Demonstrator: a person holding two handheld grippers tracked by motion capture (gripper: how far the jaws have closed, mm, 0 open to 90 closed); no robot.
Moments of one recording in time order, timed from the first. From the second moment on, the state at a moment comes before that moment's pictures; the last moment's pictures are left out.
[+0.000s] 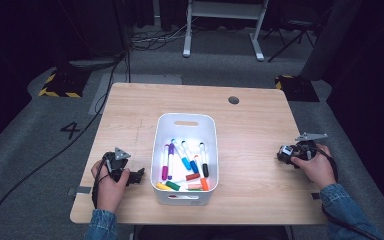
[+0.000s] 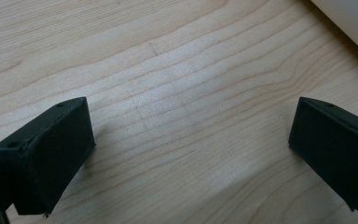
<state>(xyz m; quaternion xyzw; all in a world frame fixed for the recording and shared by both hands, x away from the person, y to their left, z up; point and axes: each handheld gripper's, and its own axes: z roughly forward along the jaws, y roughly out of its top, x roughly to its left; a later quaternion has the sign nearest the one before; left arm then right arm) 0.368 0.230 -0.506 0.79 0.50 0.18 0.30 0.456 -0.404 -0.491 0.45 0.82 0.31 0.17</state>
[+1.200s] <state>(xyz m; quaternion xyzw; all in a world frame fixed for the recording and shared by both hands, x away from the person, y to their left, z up) 0.368 0.230 -0.506 0.79 0.50 0.18 0.30 0.416 -0.323 -0.380 0.35 0.84 0.37 0.17</state>
